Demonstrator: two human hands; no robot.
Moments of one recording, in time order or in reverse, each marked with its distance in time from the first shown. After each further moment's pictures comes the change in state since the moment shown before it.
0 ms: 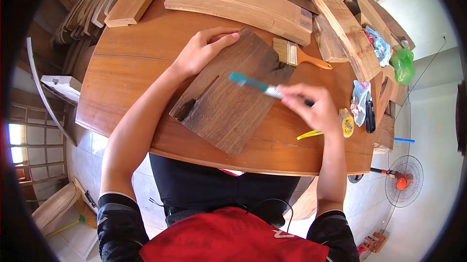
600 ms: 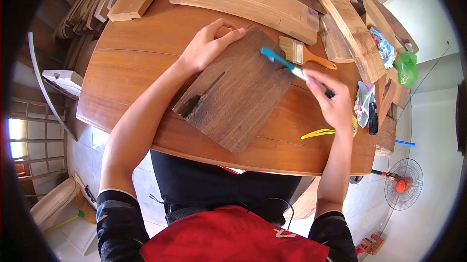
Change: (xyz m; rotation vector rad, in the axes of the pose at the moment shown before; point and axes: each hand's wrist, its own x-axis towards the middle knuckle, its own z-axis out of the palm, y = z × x) left_hand 0.001 -0.001 0.001 0.018 0.037 -0.075; right_hand 0.002 0.002 -0.013 -0.193 0.302 0.009
